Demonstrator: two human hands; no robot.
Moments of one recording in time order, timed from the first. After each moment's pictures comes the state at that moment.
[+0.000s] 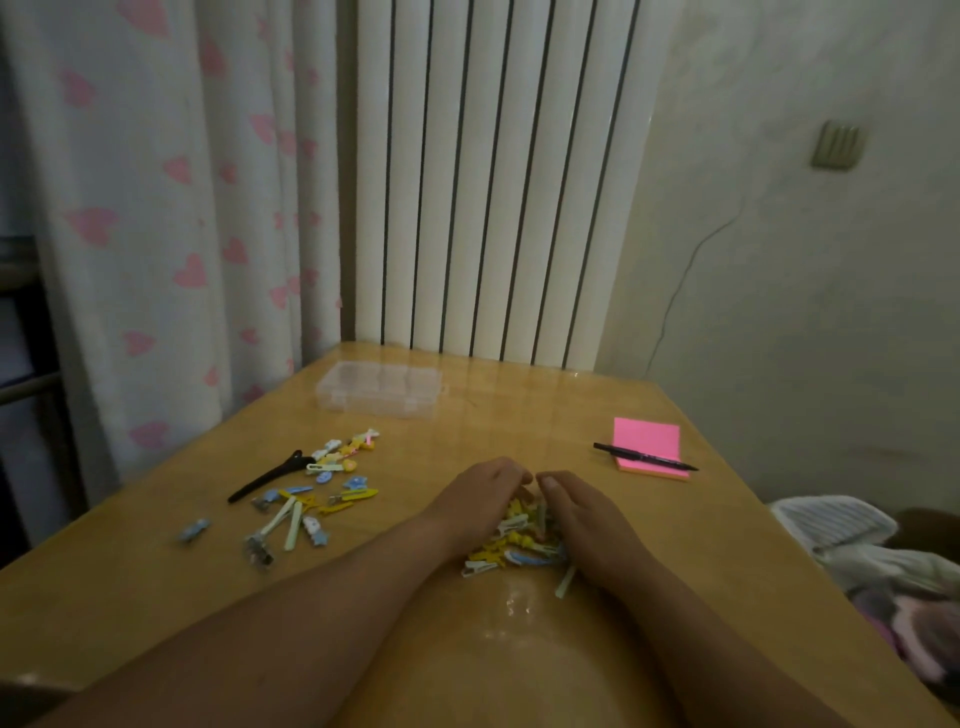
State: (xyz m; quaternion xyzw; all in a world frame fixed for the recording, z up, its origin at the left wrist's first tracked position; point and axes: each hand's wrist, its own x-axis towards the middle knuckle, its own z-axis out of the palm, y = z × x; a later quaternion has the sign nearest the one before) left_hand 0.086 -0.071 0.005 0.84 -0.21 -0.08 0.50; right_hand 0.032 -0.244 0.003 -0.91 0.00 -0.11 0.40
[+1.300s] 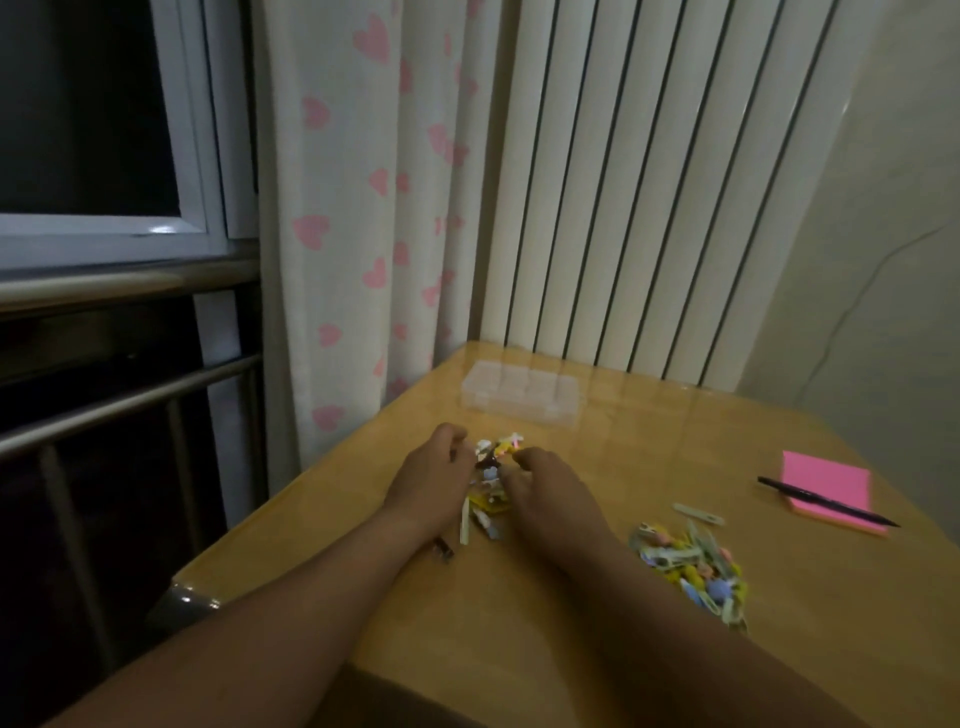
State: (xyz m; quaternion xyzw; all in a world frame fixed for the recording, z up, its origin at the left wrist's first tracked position) left_hand 0.102 0.130 -0.006 0.88 0.00 0.12 0.46; right_hand 0.105 -0.044 -0.007 -0.96 -0.10 -0.10 0.25
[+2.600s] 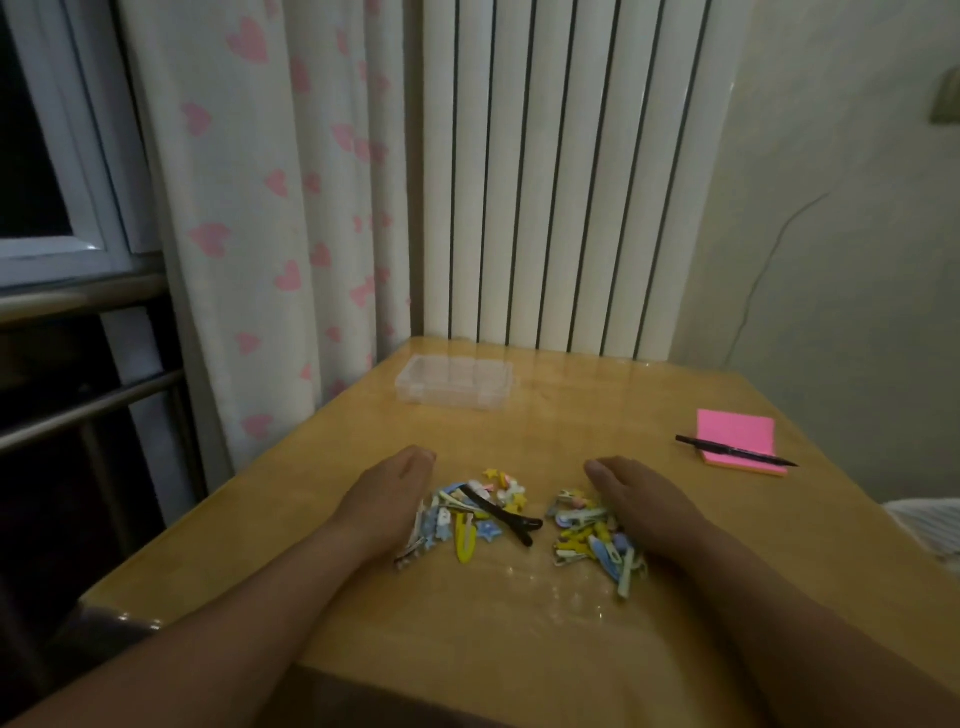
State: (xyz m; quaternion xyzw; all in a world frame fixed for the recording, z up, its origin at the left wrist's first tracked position) left_hand 0.074 0.097 -0.009 0.91 -0.07 0.07 0.40; right_hand 0.072 -0.225 0.002 -0.96 0.00 -0.05 0.28
